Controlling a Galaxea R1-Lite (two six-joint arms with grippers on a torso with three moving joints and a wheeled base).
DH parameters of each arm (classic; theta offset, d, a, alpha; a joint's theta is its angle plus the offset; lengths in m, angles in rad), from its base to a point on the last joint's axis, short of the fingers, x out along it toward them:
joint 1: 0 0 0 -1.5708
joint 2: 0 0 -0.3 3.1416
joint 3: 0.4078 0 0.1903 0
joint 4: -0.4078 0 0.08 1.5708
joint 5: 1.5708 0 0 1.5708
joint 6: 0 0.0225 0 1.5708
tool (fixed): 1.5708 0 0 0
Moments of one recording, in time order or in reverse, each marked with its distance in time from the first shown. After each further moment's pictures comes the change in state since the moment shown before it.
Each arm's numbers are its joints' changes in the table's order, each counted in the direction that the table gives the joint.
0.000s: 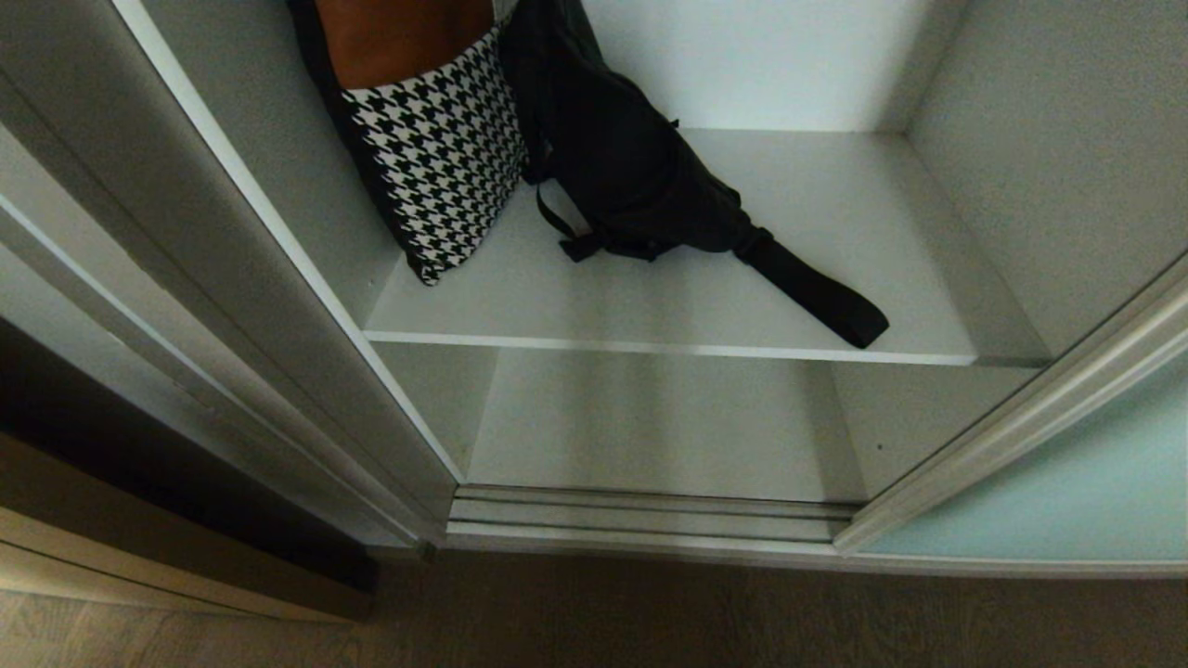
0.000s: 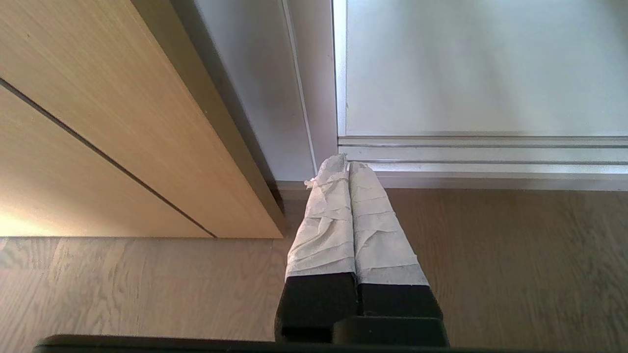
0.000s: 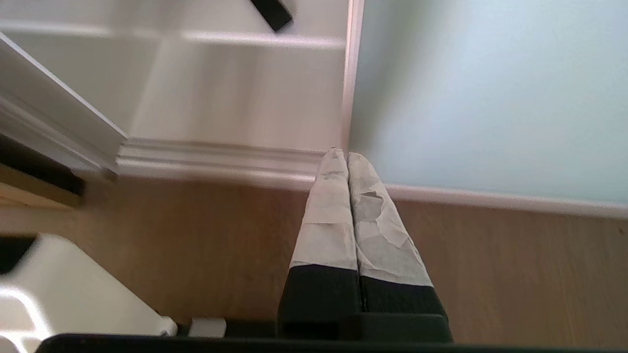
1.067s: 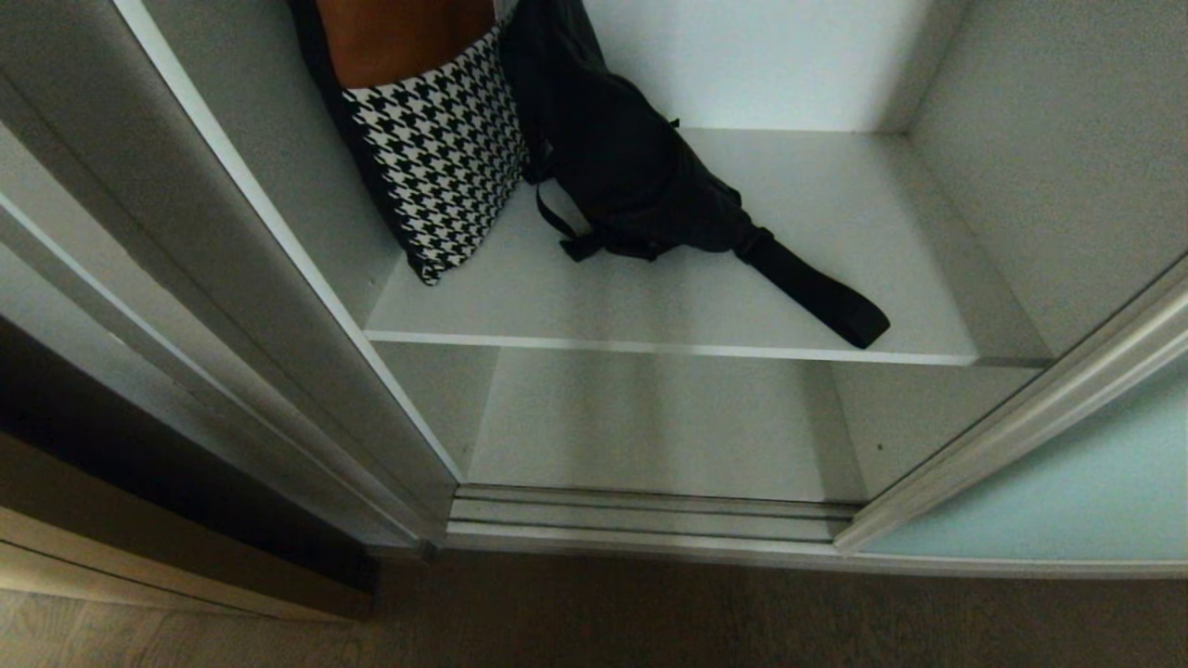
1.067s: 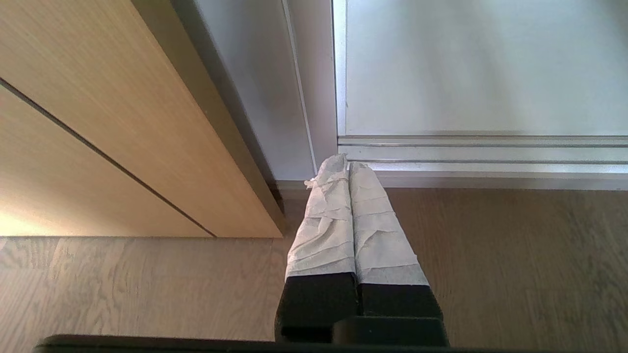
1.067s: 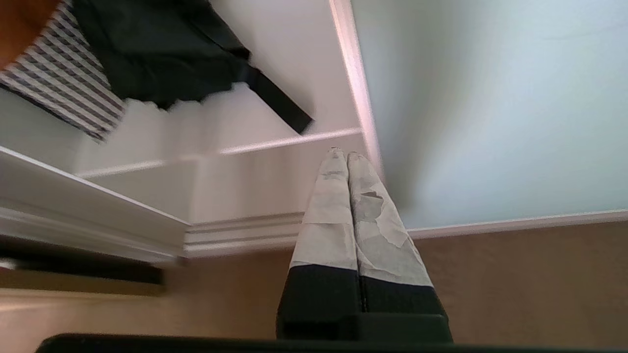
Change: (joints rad) left arm 0.000 0.001 0.000 0.000 0.000 0.000; right arm 0.110 0.389 0.371 0.064 0.133 0.278
